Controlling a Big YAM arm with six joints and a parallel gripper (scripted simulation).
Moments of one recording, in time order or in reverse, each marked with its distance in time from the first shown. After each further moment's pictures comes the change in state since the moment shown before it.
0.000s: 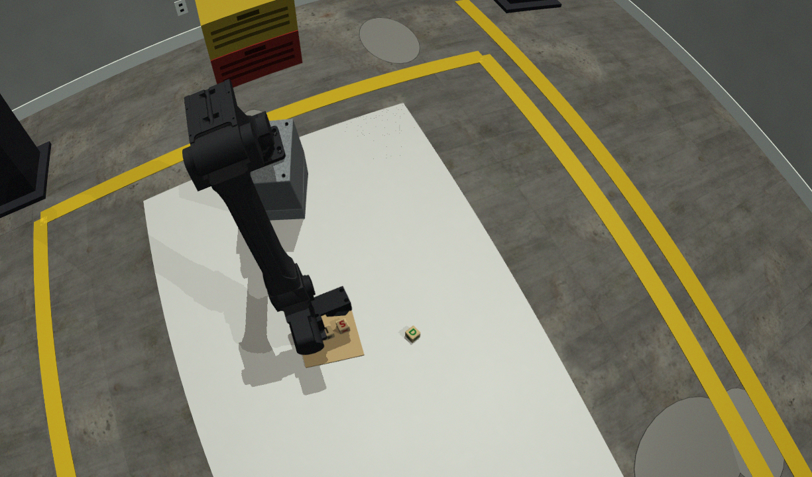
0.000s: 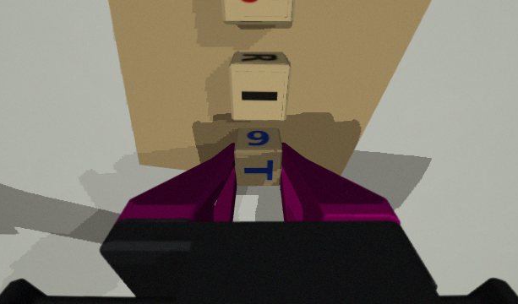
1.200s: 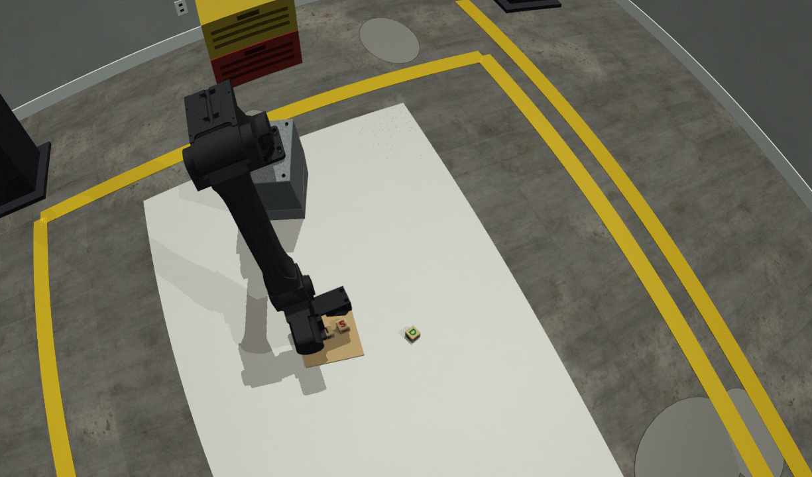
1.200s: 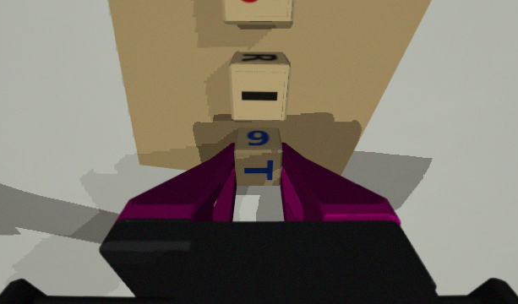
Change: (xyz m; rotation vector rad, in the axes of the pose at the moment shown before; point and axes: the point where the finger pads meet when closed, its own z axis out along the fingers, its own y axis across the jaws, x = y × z) arm 0.000 0.000 0.000 0.000 0.000 0.000
